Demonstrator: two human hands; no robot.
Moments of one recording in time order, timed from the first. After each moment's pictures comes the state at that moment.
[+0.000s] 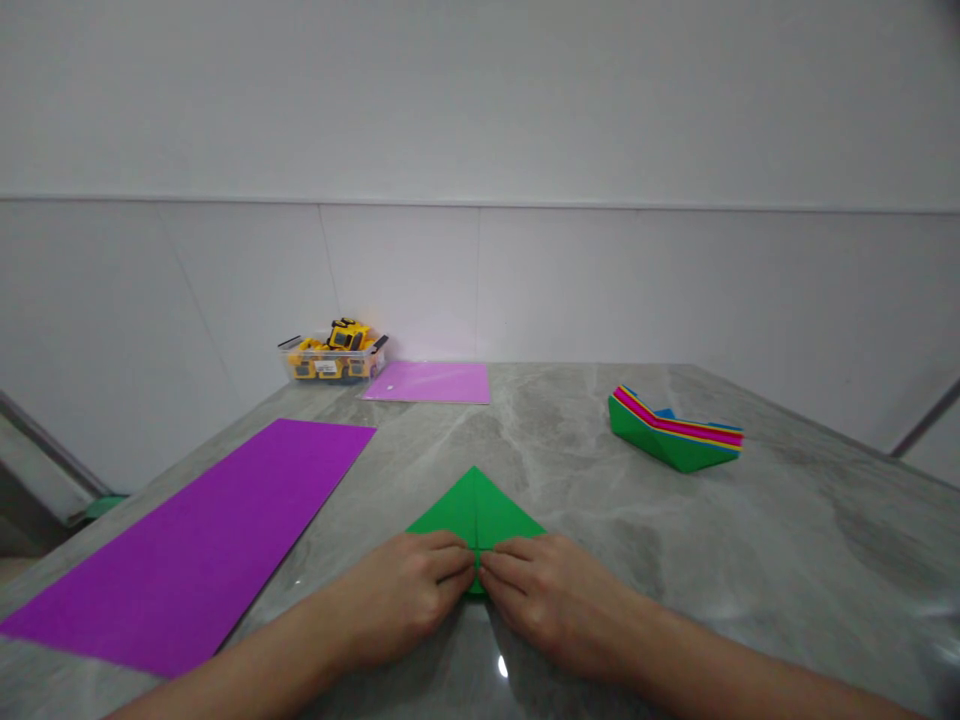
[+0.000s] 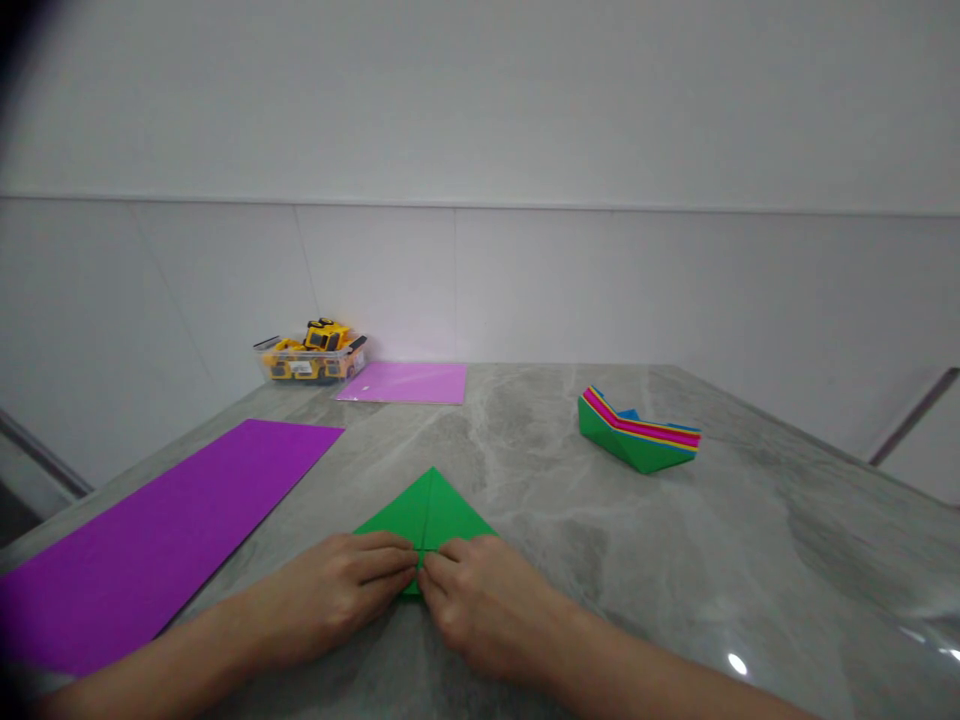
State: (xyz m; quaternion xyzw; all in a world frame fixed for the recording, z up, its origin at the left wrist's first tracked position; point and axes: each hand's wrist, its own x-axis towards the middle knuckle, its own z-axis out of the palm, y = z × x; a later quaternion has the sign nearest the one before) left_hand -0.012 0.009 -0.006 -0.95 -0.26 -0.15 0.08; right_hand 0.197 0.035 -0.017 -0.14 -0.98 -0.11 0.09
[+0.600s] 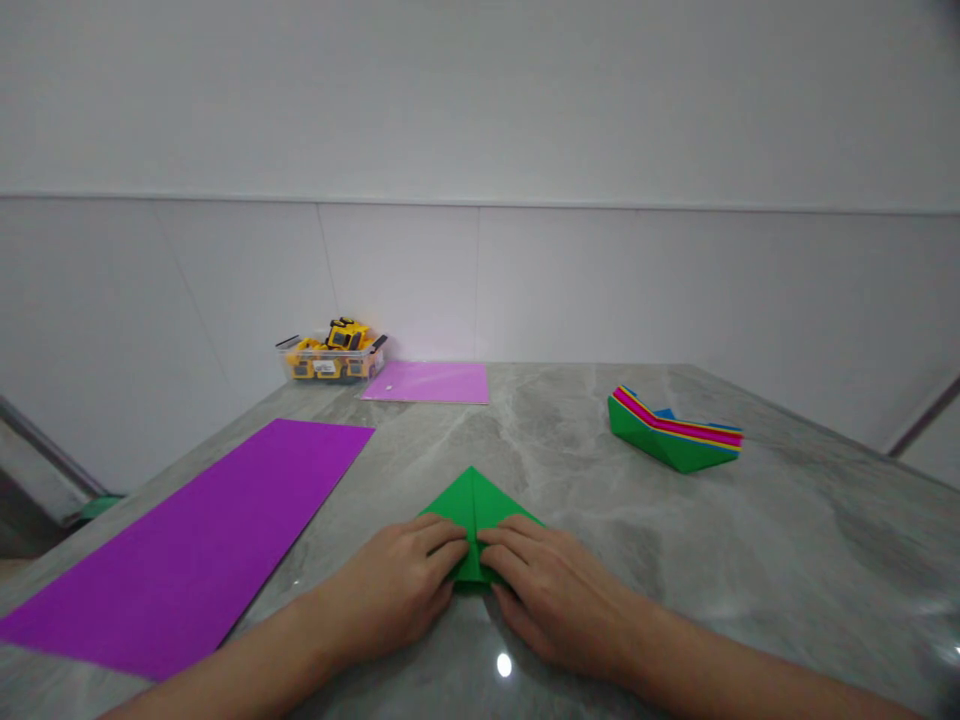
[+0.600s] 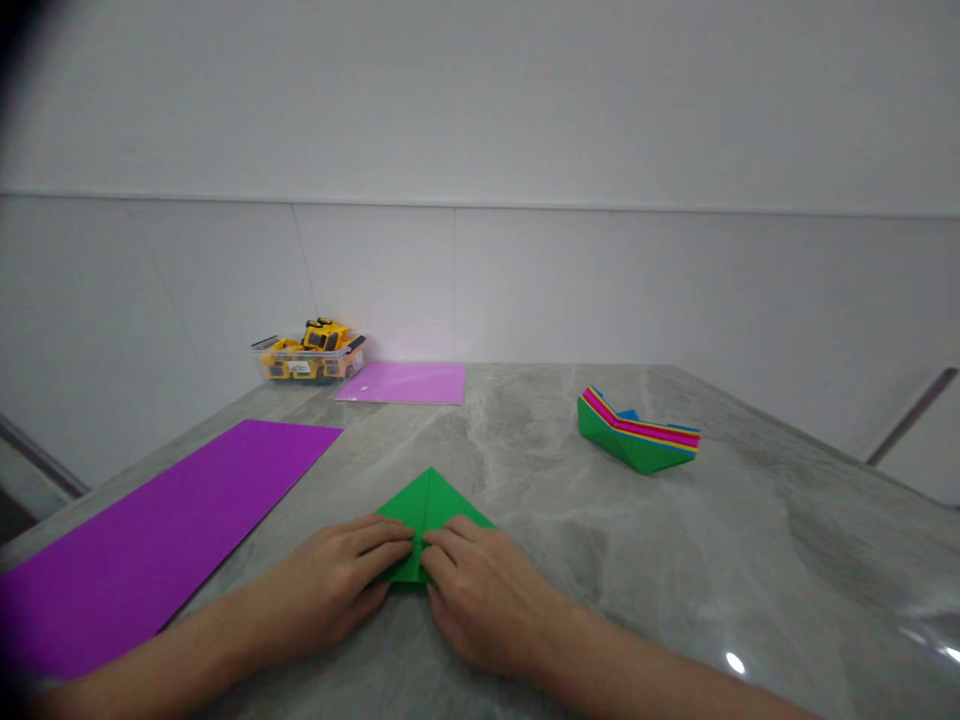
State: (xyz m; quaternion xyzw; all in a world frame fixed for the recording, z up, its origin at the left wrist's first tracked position) left_hand -0.018 0.011 -0.009 -0.92 -0.36 -0.13 0.02; right_hand 0.199 0.034 -0.016 -0.24 -0.96 0.02 0.16
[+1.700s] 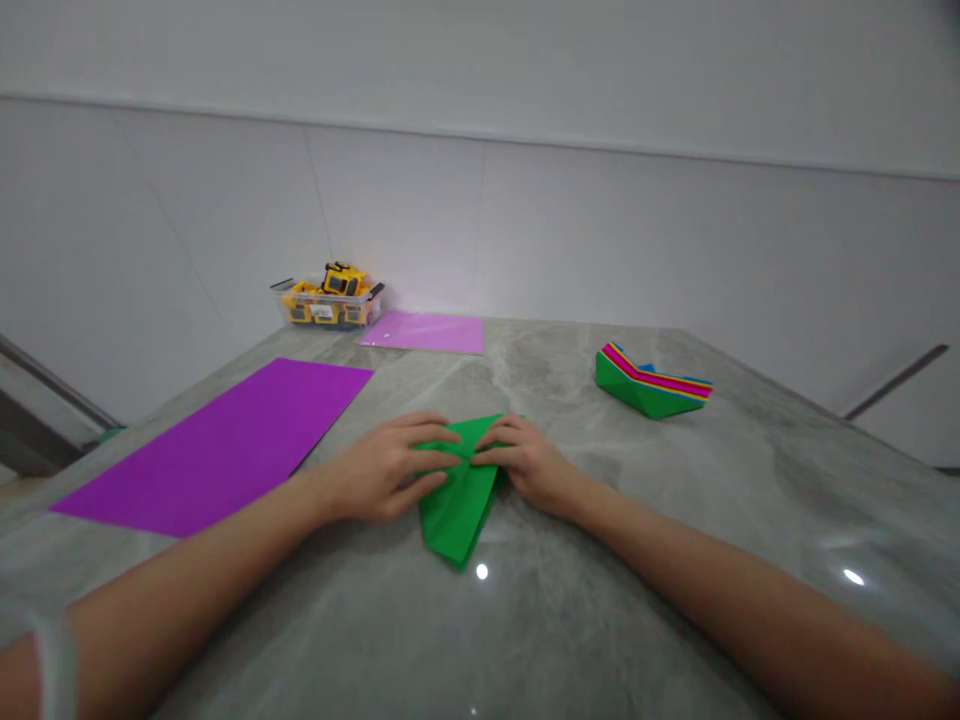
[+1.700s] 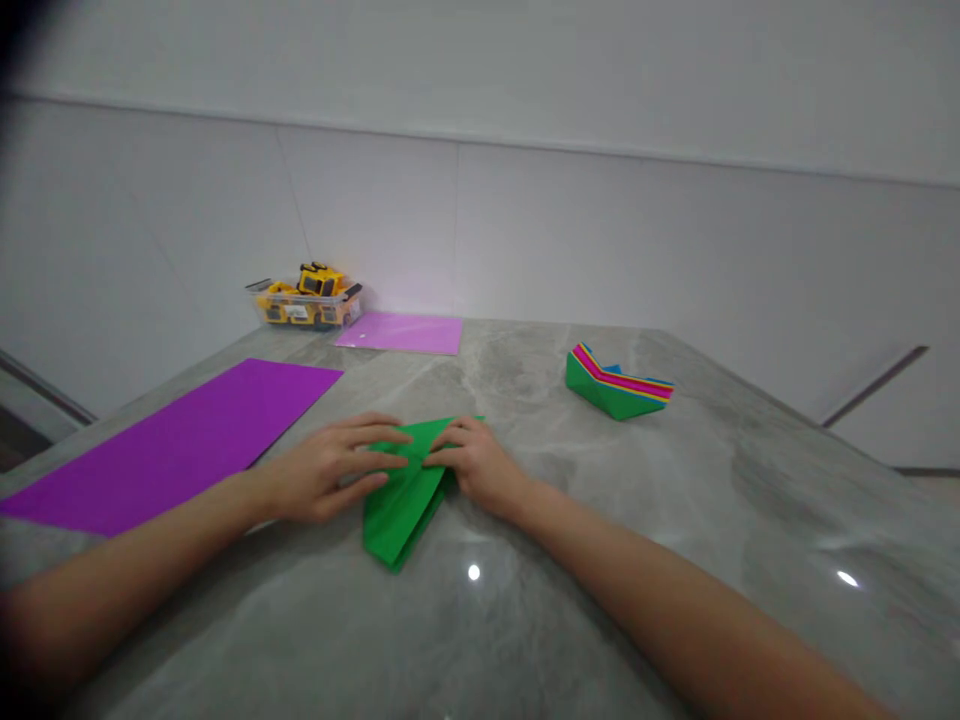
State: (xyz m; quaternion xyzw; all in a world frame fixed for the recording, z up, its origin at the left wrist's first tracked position) left_hand -0.039 0.019 0.008 -0.94 -0.27 -0.19 -0.02; right_hand 0.211 0.080 -0.038 -0.17 -0.94 0.07 0.29
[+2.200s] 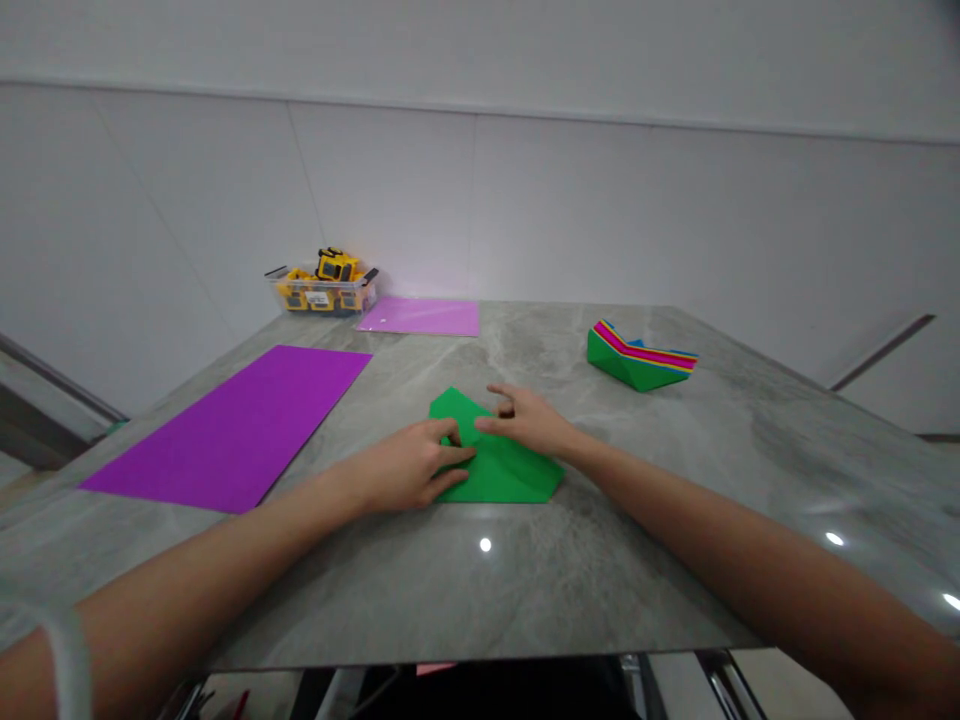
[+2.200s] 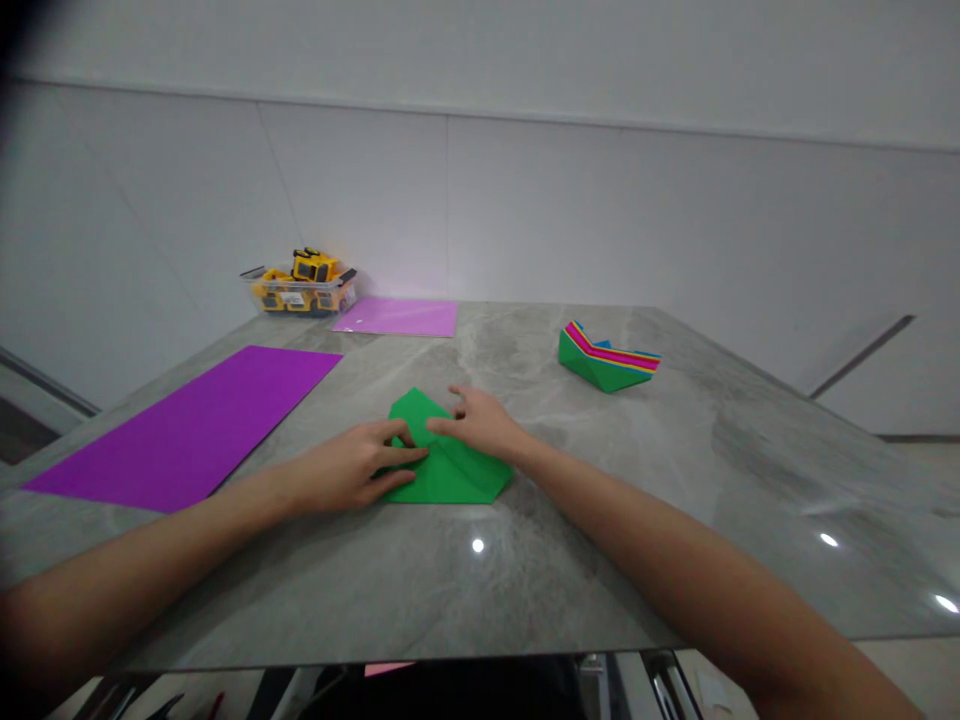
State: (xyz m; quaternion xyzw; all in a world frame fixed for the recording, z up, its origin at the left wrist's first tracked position) left_hand -0.006 0.002 0.002 -0.93 -0.35 -0.09 -0.04; right_hand 0.204 0.083 -0.017 -0.44 -0.80 0.34 0.22
